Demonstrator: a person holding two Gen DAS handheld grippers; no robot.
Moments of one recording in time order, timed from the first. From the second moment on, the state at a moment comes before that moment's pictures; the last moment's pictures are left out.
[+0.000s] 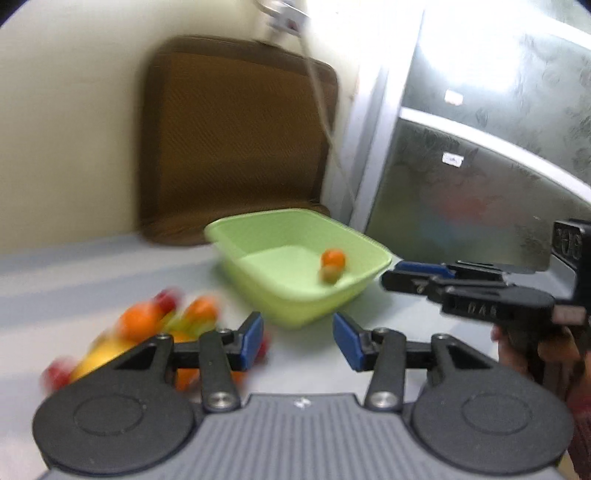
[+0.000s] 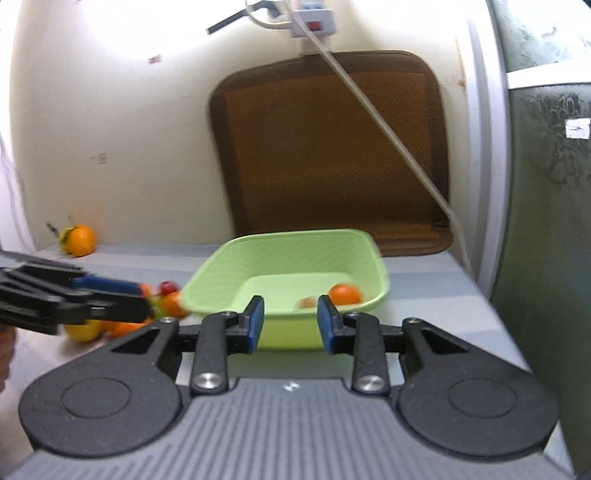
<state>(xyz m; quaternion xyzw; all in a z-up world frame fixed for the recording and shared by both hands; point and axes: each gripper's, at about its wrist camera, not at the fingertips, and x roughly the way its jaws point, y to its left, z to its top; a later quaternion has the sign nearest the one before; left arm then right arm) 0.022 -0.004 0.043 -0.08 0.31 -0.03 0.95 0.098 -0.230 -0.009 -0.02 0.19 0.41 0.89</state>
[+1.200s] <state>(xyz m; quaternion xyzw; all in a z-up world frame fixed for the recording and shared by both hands) -0.072 0.156 -0.020 -0.26 0.25 0.07 0.93 -0.002 0.002 -0.038 -0.15 0.21 0.63 0.73</state>
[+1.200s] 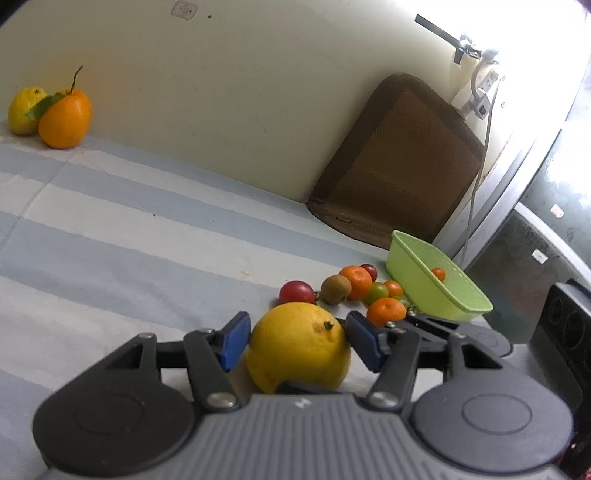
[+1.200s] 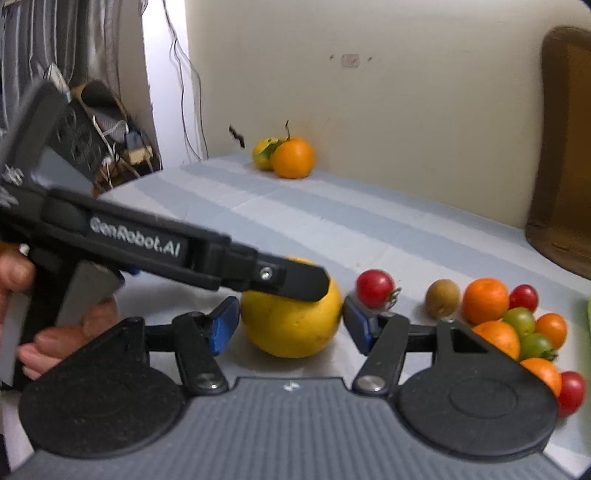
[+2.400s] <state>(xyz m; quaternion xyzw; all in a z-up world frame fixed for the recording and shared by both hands) 0.188 0.033 0.028 -0.12 0.30 -0.03 0.94 0.222 -0.095 -0.012 -0.09 0.24 0.45 0.86</state>
